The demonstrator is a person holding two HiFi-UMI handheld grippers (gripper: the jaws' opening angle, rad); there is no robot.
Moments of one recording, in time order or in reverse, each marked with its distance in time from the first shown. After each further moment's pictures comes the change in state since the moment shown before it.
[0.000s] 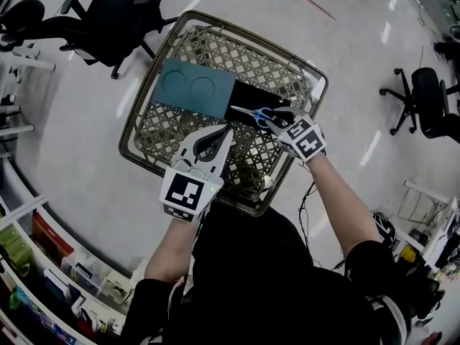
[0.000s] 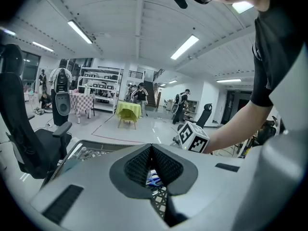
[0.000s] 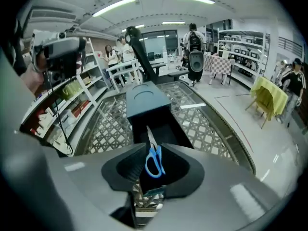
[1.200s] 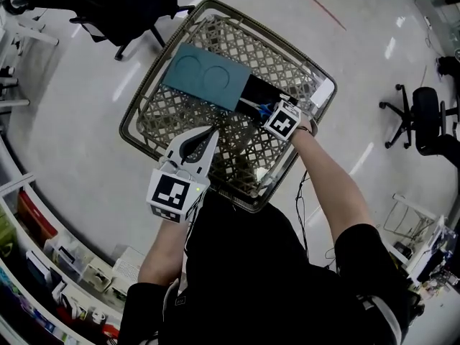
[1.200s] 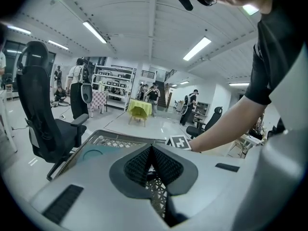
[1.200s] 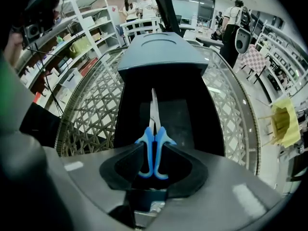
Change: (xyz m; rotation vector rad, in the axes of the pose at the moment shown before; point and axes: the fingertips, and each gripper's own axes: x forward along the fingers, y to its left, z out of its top) left arm -0.054 0.031 -0.033 -0.091 0.004 0.101; right arm 0.086 -0.003 -0.044 -0.278 0.423 0.028
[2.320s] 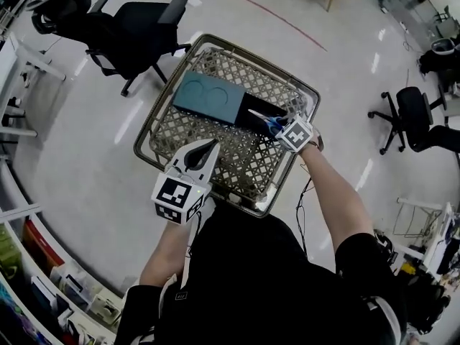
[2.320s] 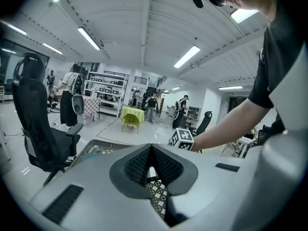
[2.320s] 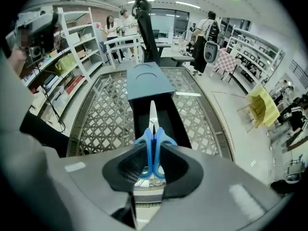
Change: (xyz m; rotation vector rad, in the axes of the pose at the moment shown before) left arm -0.053 -0.021 0.020 0.039 -0.066 -0.080; right arm -0.089 0.001 -0.015 0.168 -0.141 -0.155
